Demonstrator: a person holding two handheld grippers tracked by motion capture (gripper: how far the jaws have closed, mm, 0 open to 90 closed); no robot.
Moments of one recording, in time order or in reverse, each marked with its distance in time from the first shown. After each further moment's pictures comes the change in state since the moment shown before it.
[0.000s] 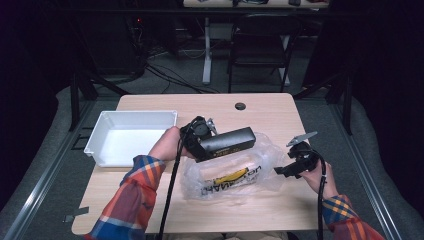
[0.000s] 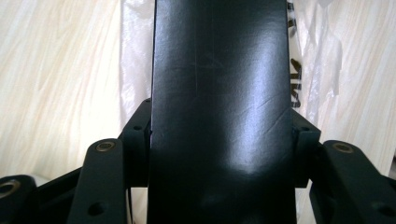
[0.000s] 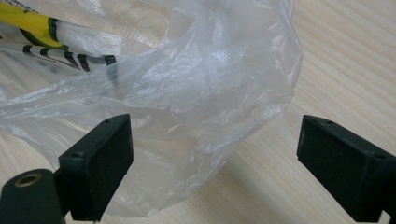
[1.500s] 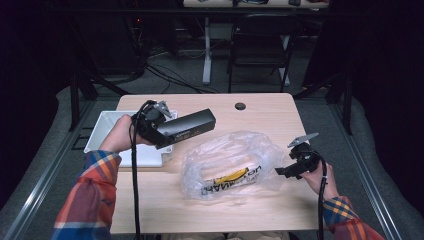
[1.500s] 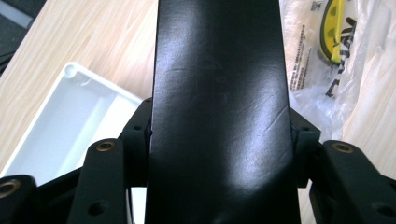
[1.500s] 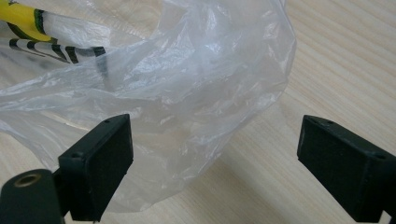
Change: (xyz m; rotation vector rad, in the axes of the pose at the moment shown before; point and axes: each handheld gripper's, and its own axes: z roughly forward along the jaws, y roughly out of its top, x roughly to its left) left arm 0.045 -0.084 -0.078 -0.045 0.107 -0.118; right arm -0.002 -0.005 0.001 -0.004 -0.015 0.015
